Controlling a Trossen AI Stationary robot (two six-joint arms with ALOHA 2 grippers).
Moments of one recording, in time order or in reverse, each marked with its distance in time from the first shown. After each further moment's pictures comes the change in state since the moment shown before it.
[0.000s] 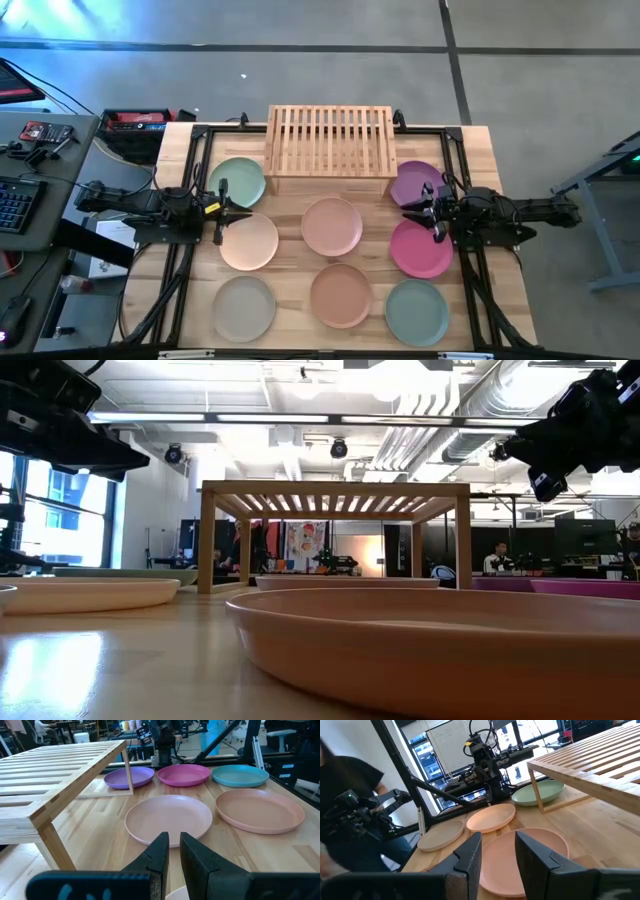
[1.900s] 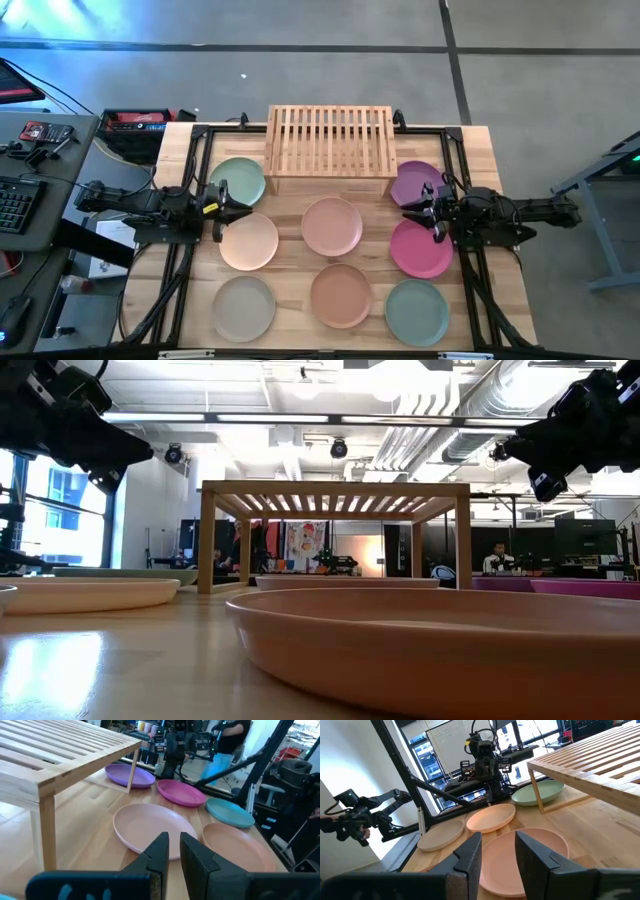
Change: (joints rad) left arm 0.000 0.000 0.000 0.049 -0.030 -0.359; right arm 0.000 0.000 0.000 0.000 0.000 0.000
